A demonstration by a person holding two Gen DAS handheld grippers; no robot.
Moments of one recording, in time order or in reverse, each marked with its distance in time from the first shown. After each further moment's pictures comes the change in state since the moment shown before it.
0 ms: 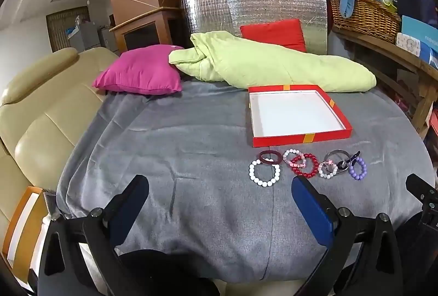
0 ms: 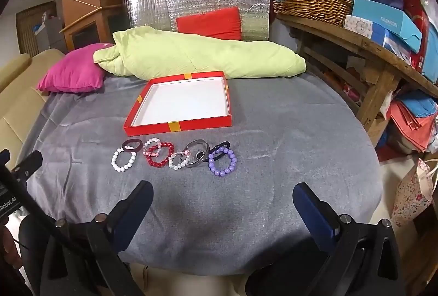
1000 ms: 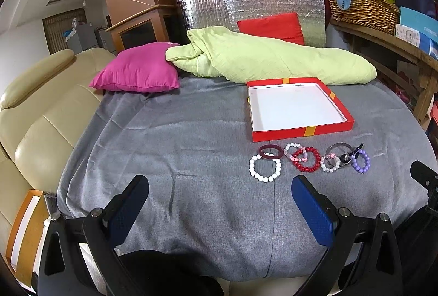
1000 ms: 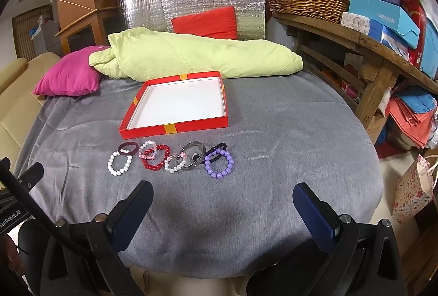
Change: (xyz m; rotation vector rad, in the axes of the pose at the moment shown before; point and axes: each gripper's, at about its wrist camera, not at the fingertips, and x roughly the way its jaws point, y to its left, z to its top) left arm 0.012 -0.008 -0.001 0.021 0.042 -0.008; right arm 0.007 -0.004 0.002 0.025 -0.008 -0.003
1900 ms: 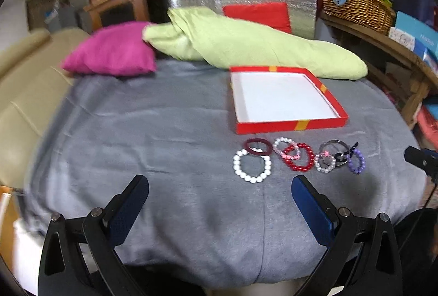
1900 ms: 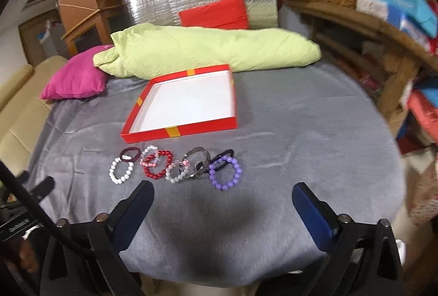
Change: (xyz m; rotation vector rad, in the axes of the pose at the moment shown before) left arm 0.067 0.016 0.003 -0.019 0.080 -0.154; right arm 0.063 -0.031 0.029 0.022 0.056 0.183
